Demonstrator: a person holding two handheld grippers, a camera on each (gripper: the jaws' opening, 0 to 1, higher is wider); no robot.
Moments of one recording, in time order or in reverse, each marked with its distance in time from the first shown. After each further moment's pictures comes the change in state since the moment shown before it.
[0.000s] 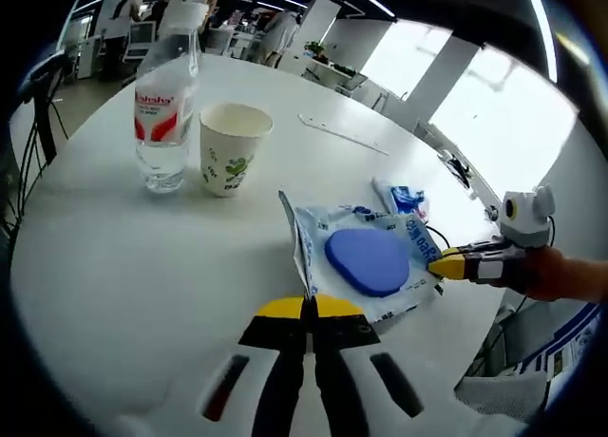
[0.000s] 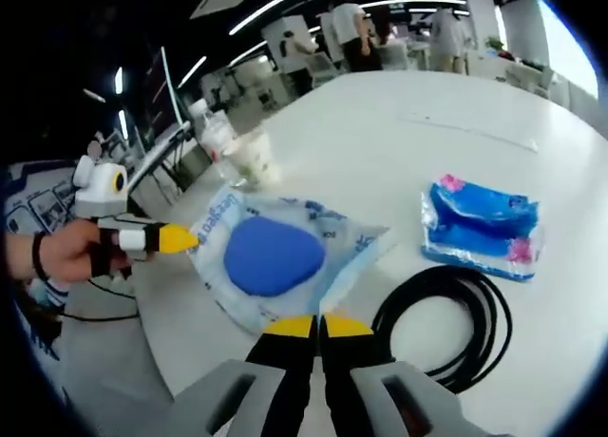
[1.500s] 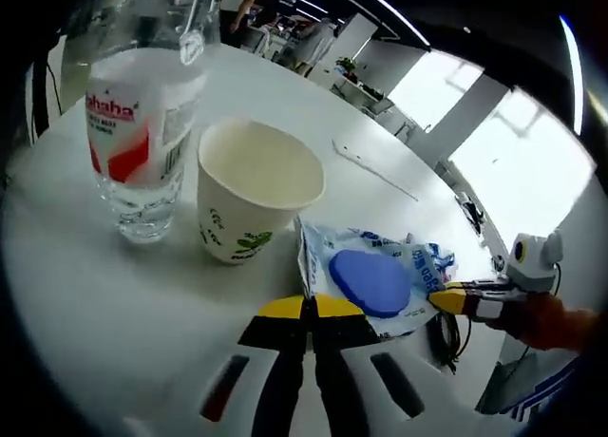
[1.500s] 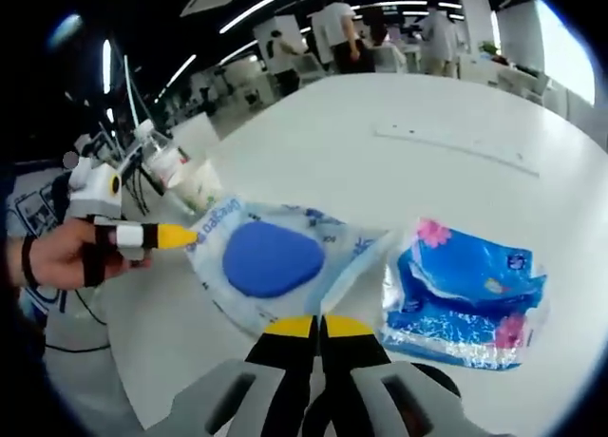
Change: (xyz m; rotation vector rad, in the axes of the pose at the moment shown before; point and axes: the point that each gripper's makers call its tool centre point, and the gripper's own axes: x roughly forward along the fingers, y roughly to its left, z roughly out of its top) left arm 0.068 0.034 0.052 -0.195 -0.074 0.030; right arm 0.049 -0.052 0.049 0.015 -0.004 -0.067
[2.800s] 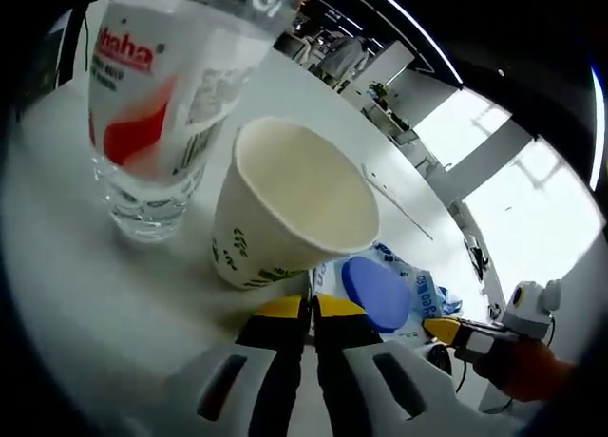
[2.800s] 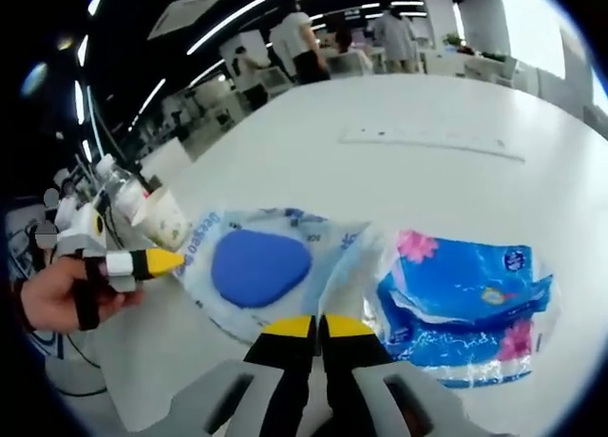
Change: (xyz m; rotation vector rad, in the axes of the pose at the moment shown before) left arm 0.014 0.008 0.013 -0.182 -0.078 0.039; right arm 0.021 -0.018 0.018 0.130 -0.067 -0.075
